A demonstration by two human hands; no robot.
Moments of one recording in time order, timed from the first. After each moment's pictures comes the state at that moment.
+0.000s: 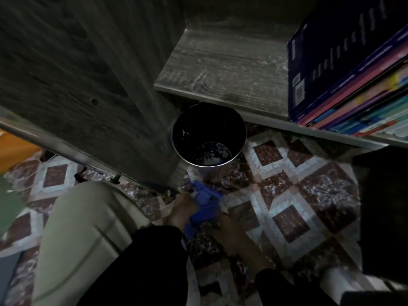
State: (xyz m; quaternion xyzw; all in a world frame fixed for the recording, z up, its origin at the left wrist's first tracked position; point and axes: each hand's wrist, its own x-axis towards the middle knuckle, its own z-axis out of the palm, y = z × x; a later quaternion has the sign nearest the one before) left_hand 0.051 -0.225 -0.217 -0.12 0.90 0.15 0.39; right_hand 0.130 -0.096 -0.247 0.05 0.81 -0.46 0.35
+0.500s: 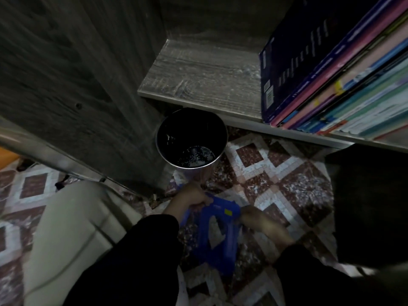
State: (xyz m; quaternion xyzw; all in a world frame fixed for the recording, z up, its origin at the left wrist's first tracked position) left_hand 0.036 -0.173 -0.172 -0.09 0.83 0.30 0.46; right_hand 0.124 0.001 -0.207 0.18 0.75 -0.48 0.41
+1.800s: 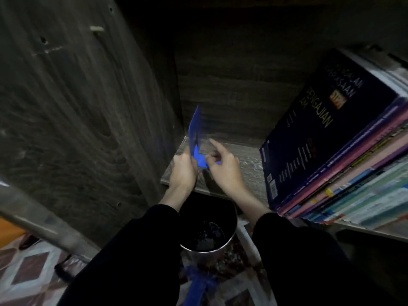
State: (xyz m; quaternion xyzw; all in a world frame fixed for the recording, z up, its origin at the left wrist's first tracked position) left_hand -0.107 -0.178 0.002 0.03 0.94 0.34 -0.09; right_hand -0.080 -0.077 0.007 0.05 0.83 -0.53 -0.13
